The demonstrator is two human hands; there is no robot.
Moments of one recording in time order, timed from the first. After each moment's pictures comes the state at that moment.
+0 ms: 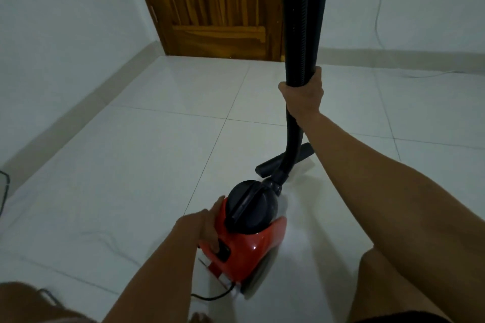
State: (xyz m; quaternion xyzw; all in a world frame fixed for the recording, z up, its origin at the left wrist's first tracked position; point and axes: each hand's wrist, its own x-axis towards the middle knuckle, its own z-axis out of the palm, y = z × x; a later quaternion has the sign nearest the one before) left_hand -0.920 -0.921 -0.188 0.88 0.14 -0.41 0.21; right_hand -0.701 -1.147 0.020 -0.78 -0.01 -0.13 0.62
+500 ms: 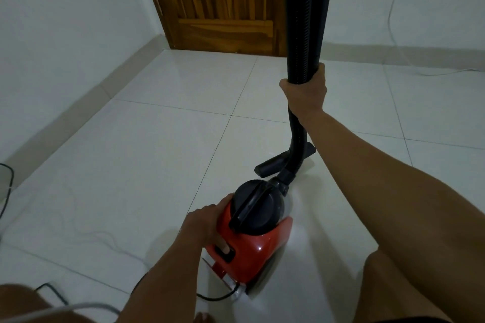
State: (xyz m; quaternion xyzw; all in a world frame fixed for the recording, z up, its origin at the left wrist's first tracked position) left_hand -0.937 -0.937 -0.158 0.93 0.10 -0.31 0.15; right_hand -0.698 -1.129 0.015 -0.78 -0.02 -0.12 0.62
